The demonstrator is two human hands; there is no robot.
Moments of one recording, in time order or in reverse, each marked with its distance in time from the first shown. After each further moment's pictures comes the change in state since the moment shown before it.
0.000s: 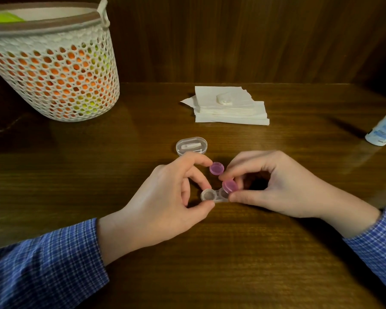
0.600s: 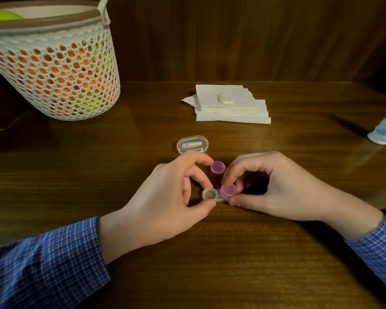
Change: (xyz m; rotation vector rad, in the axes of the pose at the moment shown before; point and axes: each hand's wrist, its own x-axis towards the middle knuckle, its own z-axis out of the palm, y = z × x) left_hand 0.000 0.000 0.001 -0.004 0.002 0.002; right_hand -0.001 0.000 0.003 -0.051 -0.021 -0.011
